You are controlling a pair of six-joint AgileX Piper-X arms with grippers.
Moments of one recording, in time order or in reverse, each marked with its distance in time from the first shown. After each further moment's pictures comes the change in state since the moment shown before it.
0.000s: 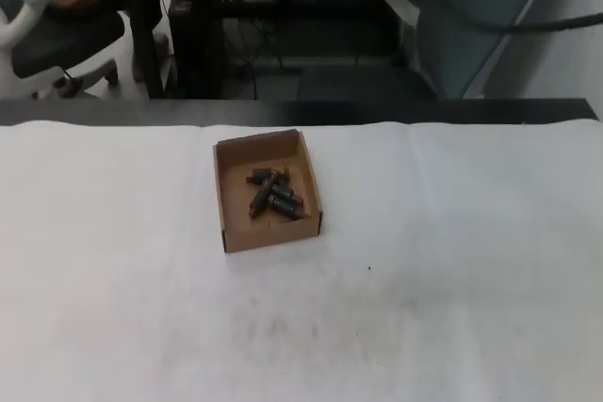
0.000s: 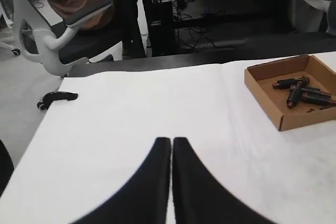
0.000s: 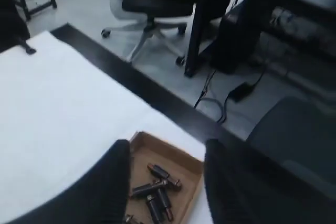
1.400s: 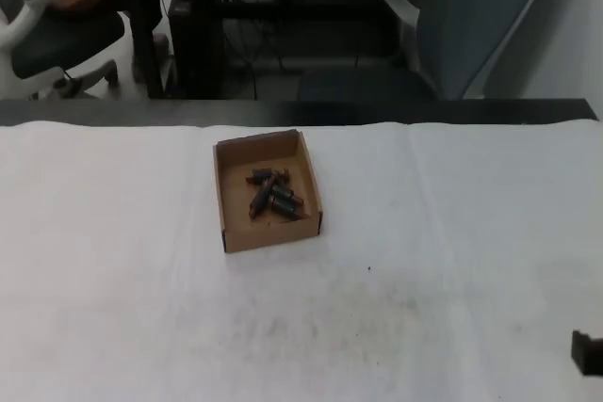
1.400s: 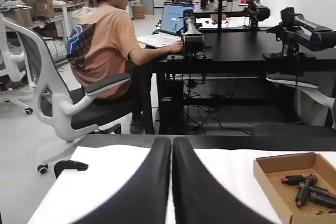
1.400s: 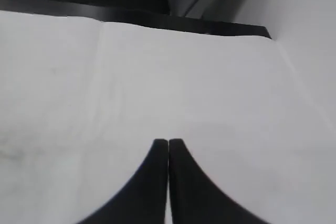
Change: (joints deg) left arm 0.0 -5.3 0.3 -16.3 -5.3 8.3; right arm -9.8 -59.1 66.8 -3.8 30.7 9.6
